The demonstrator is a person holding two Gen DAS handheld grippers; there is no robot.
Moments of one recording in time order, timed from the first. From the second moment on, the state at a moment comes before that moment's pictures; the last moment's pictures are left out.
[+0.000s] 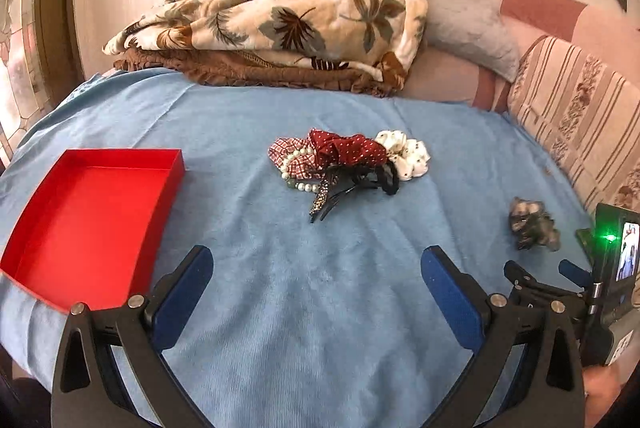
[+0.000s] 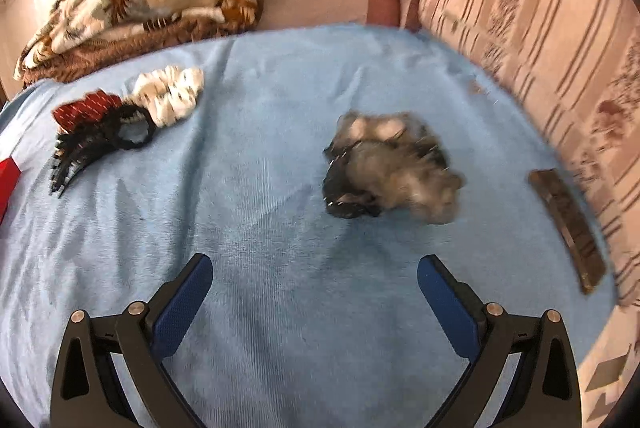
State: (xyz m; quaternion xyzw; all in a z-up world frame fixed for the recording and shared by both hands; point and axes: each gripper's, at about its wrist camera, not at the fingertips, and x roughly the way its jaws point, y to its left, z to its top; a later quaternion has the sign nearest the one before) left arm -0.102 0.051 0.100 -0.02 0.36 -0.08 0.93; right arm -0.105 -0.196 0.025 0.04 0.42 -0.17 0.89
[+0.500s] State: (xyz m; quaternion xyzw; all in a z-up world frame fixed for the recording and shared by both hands) left arm -0.157 0.081 0.150 0.02 0.27 0.01 0.96; right arm -0.169 -0.146 0.081 -0.02 0.34 -0.16 0.92
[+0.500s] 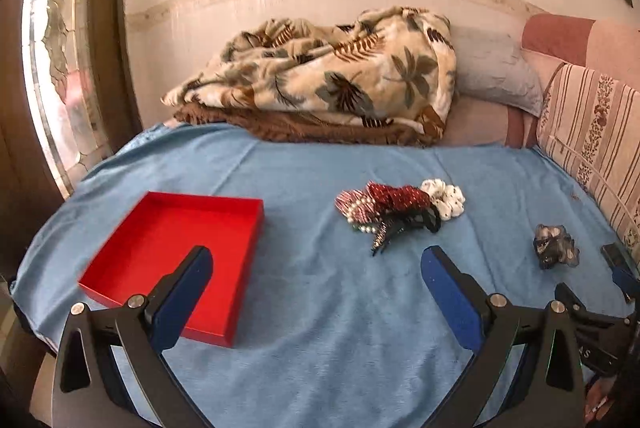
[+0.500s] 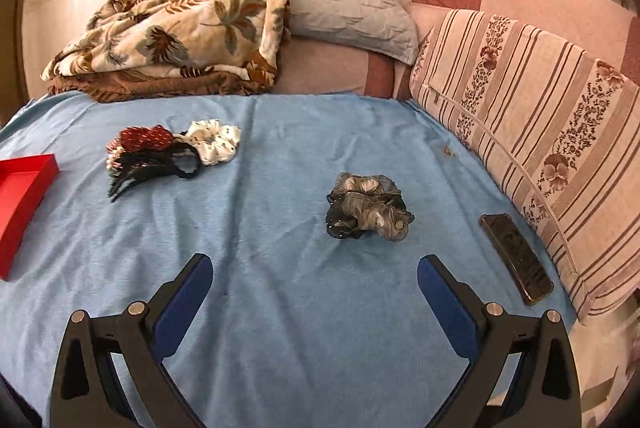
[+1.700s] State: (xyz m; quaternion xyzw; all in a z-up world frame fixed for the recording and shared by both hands) left arm -0.197 0.072 0.174 0.03 0.22 -0.02 0.98; right arm -0.220 -0.122 0.133 -0.02 0.23 -0.17 0.96
